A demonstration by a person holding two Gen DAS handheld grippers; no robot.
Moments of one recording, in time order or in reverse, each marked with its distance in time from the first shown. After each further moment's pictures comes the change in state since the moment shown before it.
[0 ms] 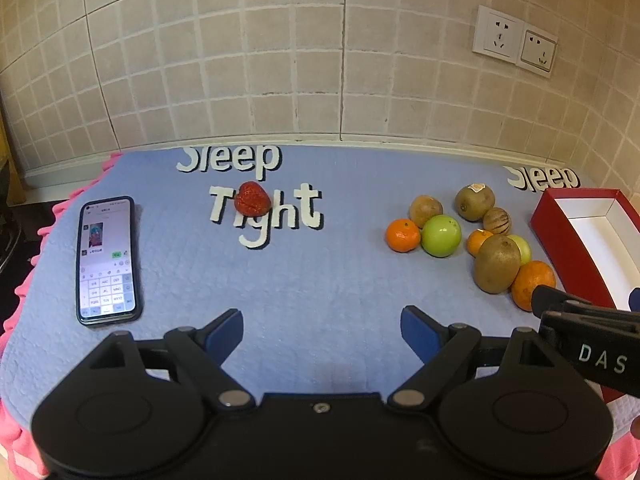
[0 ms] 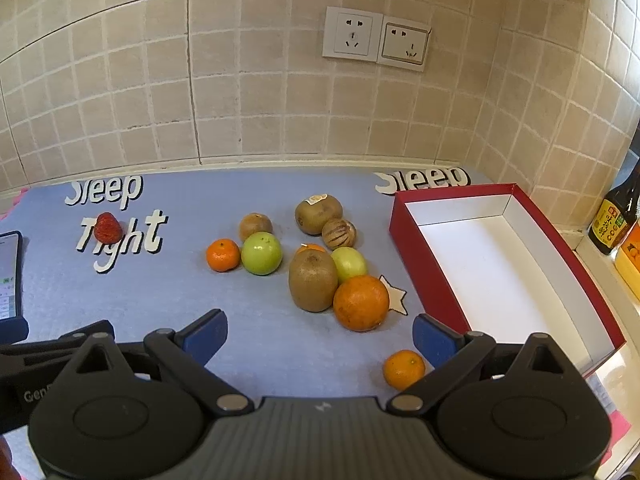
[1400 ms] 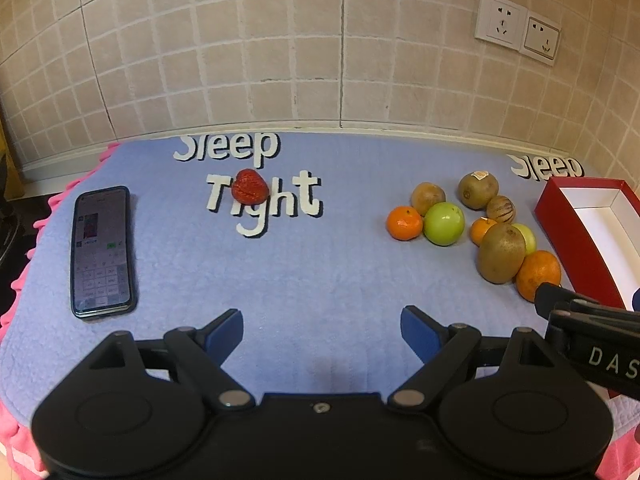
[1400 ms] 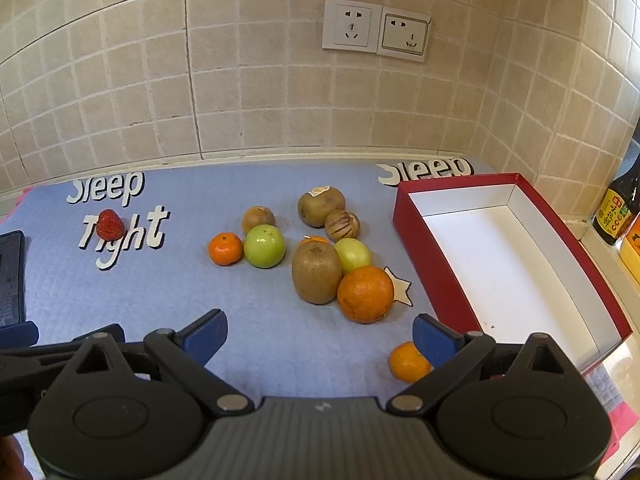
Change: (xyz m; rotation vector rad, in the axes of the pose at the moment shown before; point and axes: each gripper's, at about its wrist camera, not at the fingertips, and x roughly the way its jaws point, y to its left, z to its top) left arm 0.010 -0.003 -0.005 0.002 0.030 0.009; right arm 0.003 -0.003 -0.005 0.014 0.013 0.025
